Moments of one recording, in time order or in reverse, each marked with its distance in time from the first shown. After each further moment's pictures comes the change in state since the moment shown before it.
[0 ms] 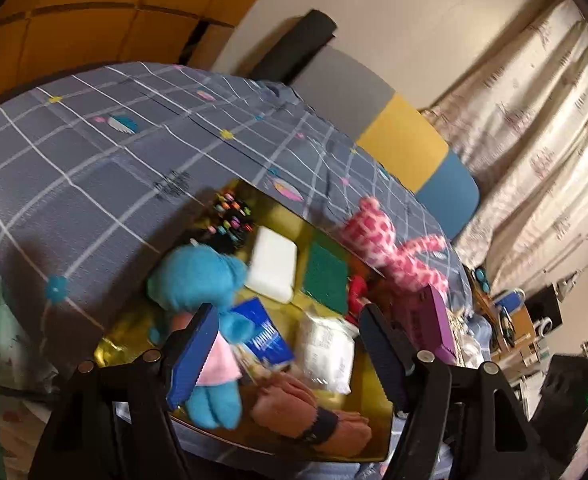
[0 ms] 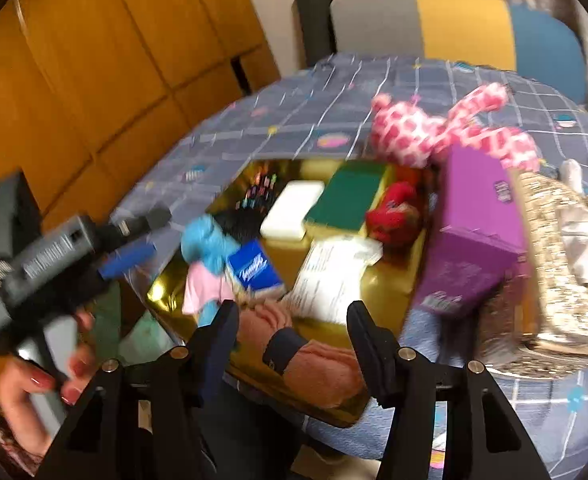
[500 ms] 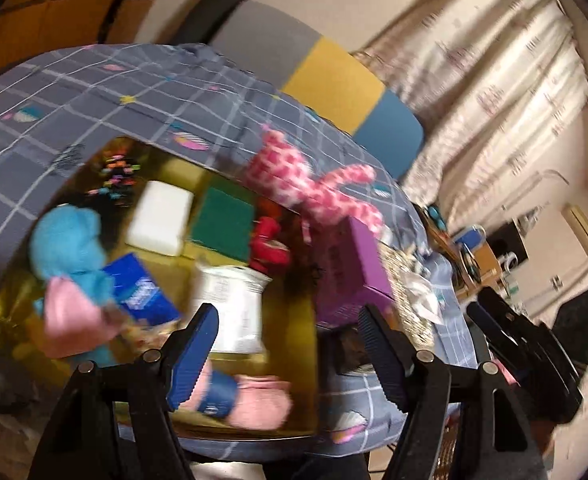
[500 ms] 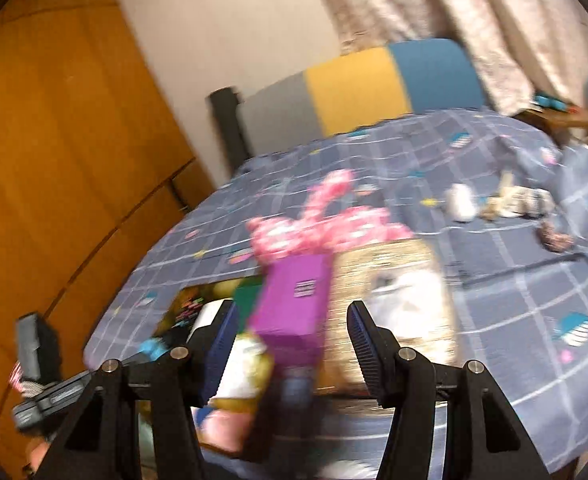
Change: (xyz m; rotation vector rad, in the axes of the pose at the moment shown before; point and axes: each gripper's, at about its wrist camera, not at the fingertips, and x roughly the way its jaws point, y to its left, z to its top) left arm 0.028 -0.077 -0.031 0.153 0.162 -0.174; right arm -0.111 -0.121 0.003 0.266 -0.337 -0.144
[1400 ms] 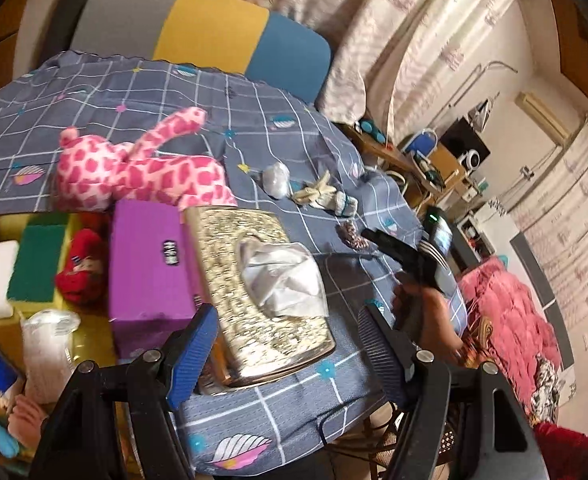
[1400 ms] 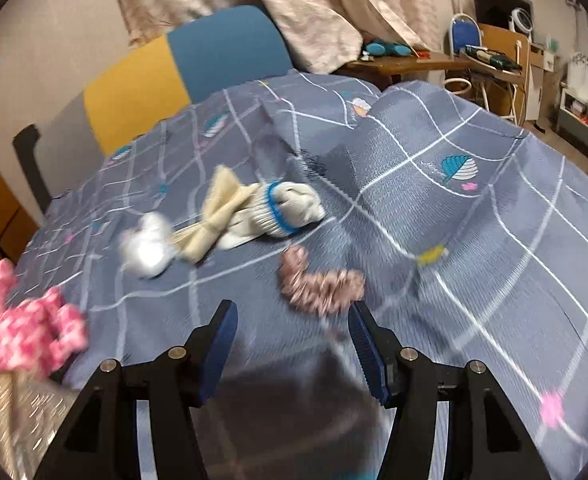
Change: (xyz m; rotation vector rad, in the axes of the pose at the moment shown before) left arm 0.089 -0.177 -0.002 0.315 0.217 -0.110; right arm 0.083 -0.319 0.071 0.228 0.054 -0.484
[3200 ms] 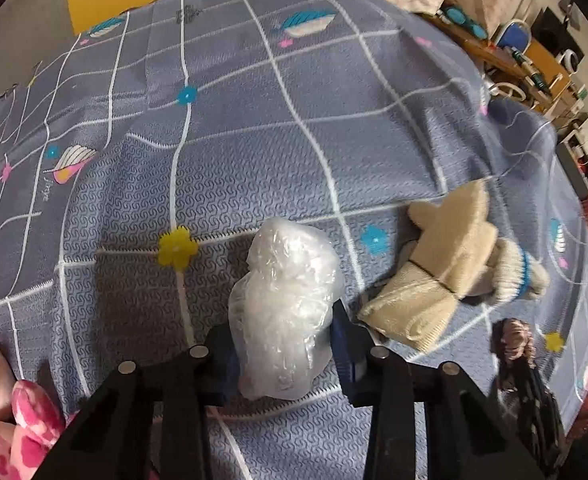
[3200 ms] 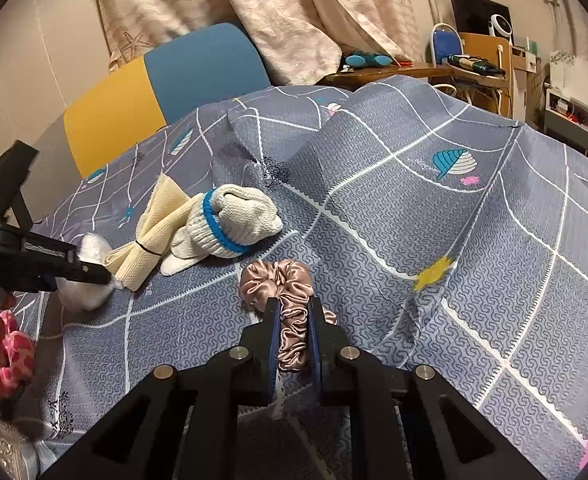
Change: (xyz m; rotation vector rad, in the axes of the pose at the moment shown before) left arm 0.384 -0.032 0.180 0.154 0.357 0.398; right arm 0.049 -0.034 -0.010 0.041 -0.121 -0.019
